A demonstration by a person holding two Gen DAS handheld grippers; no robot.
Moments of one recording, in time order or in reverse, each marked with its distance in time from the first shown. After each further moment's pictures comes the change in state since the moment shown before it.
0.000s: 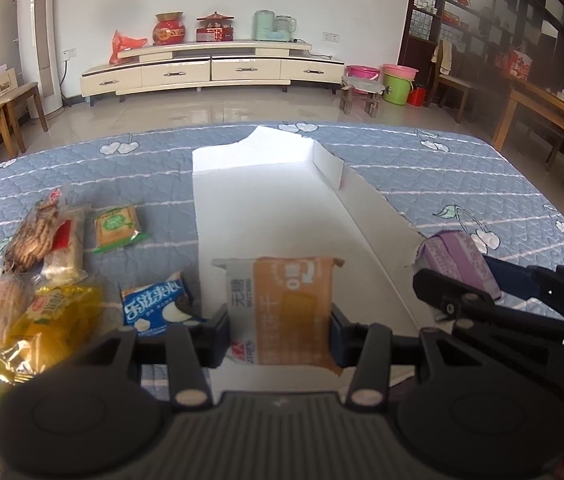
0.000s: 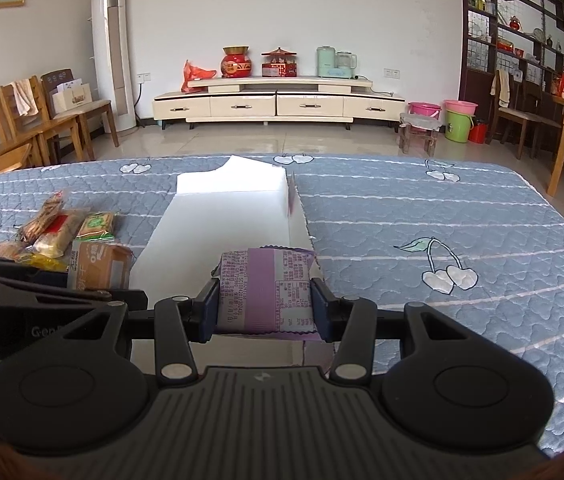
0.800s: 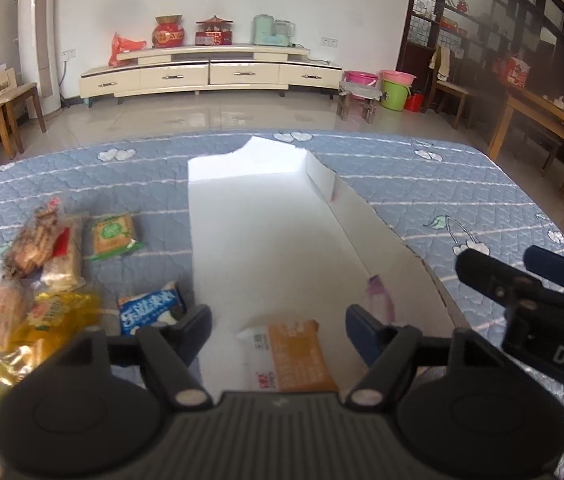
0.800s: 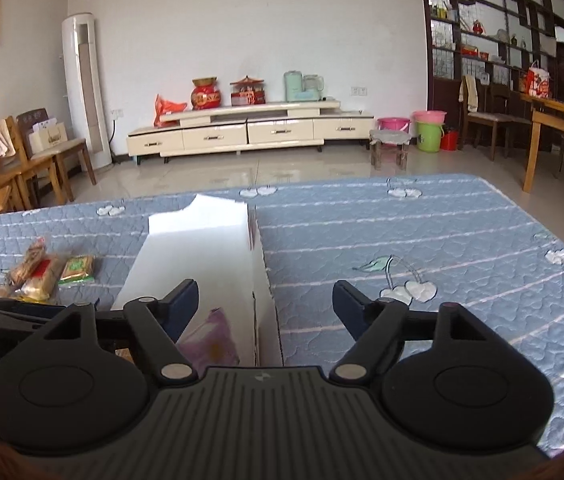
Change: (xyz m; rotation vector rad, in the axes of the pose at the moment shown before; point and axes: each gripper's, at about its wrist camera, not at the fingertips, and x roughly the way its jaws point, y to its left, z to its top) left arm -0.014 -0.002 0.006 -0.017 -0.014 -0.003; right arm -0.024 -0.010 0.004 0.082 -0.098 -0.061
